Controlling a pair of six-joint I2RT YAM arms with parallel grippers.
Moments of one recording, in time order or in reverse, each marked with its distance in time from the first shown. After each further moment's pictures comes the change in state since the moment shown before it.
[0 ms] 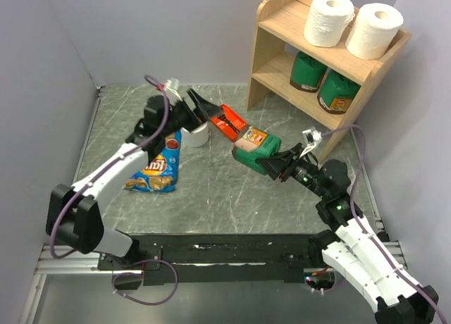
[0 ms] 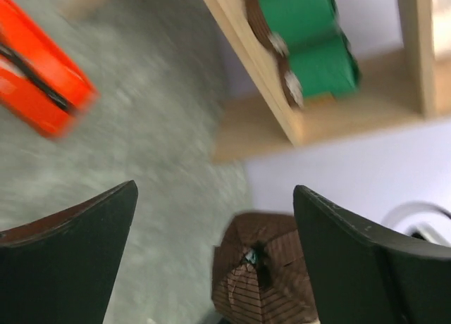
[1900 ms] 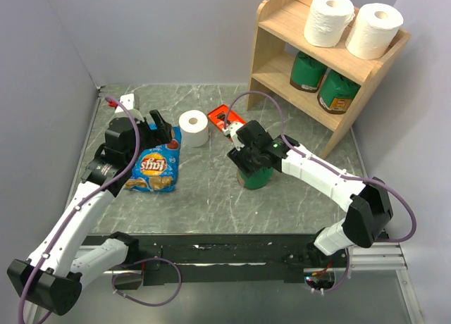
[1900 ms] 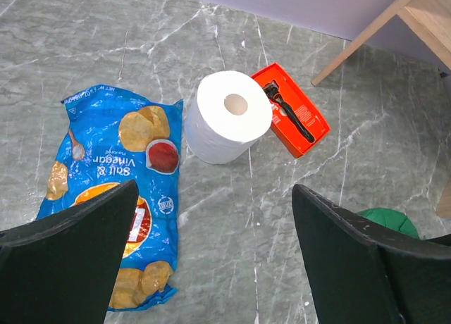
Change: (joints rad) left arm 0.084 -0.471 -0.091 -0.521 -0.568 0.558; right arm 0.338 0.855 0.718 -0.929 0.593 -0.727
